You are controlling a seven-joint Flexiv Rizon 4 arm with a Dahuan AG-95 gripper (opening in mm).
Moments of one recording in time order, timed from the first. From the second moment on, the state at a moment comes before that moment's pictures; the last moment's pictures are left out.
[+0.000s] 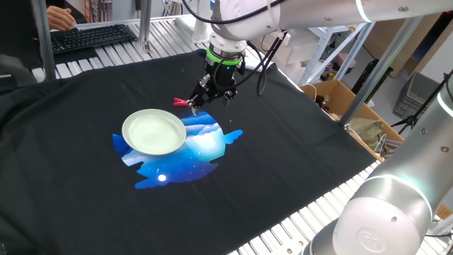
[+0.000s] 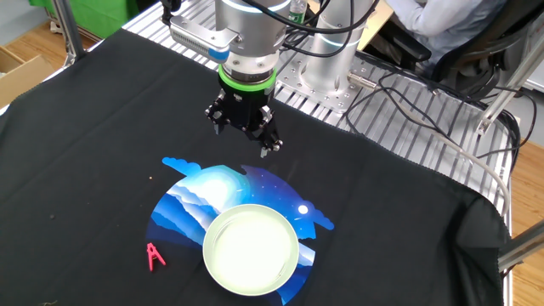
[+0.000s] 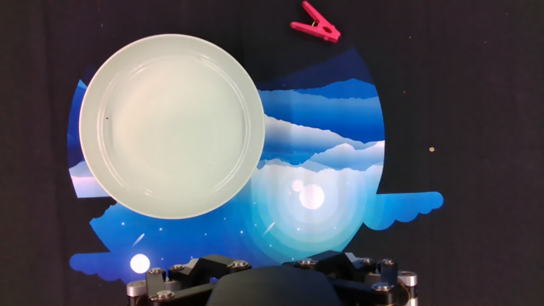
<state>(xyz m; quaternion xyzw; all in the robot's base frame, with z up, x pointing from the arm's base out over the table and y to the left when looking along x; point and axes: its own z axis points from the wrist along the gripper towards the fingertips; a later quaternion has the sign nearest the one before) 0.500 0.000 0.170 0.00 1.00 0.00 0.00</state>
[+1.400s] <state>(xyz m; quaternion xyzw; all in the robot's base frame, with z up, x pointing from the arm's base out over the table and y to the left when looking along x) 0.503 0.003 0.163 0.02 1.00 0.02 0.04</state>
